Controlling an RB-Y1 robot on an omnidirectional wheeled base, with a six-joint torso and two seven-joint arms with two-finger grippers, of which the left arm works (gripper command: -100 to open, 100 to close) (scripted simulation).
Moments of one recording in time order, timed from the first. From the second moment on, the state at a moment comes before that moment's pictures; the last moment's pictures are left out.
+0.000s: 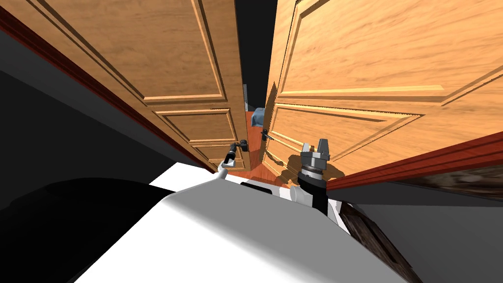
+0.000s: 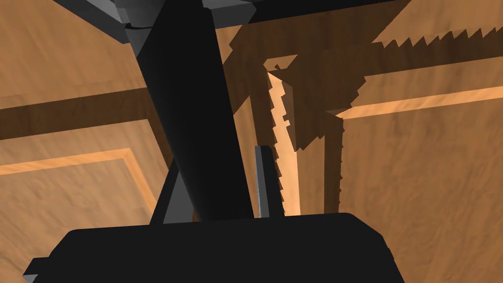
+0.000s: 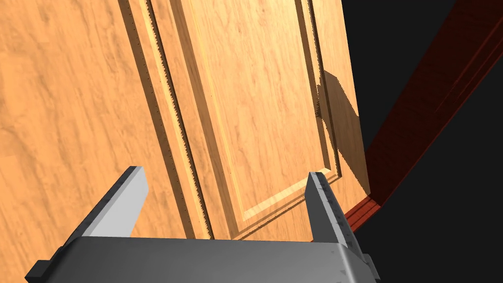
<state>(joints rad) -0.12 0.07 0.23 -1.18 0.07 -0.32 -0.10</state>
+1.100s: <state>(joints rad) -0.16 0.06 0.36 -1.14 0.09 -0.32 -0.16</state>
